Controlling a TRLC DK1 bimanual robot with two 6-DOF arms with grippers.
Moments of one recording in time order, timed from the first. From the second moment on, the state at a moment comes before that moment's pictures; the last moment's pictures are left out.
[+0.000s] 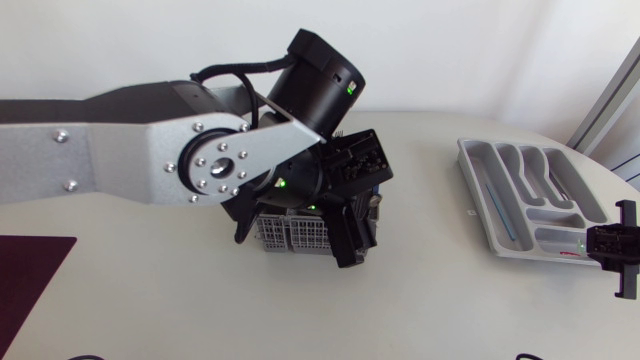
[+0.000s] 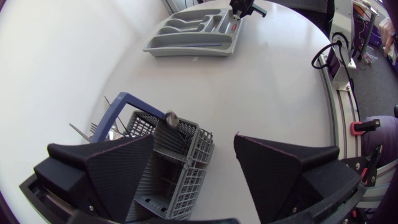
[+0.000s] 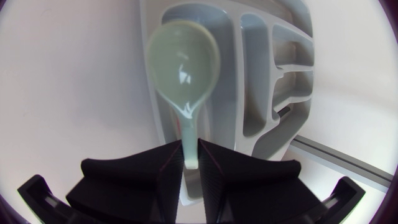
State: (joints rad) left arm -0.90 1.63 1.27 -0.42 0.01 0.55; right arm -0.78 1.77 0.86 -0.14 -0.17 -2.00
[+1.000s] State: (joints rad) left arm -0.91 1.68 1.29 -0.43 -0.04 0.55; right arm -0.61 1.45 1.06 -0.80 -0.45 -1.41
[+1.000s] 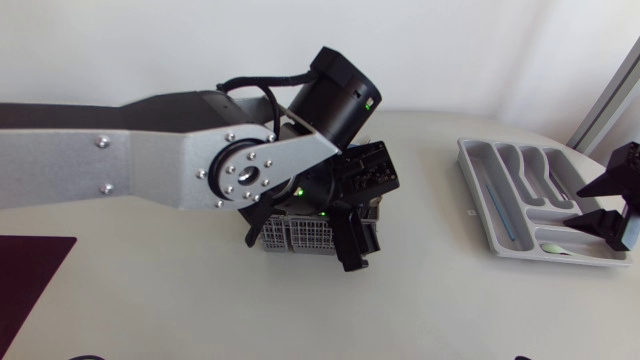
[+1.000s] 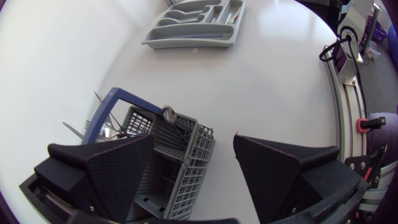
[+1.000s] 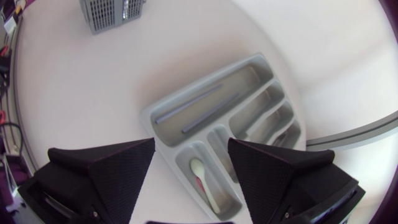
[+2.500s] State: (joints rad) left arm -0.81 1.62 1.06 -0.19 -0.03 0.59; right arm 0.15 1.72 1.21 -0.66 -0.69 -0.02
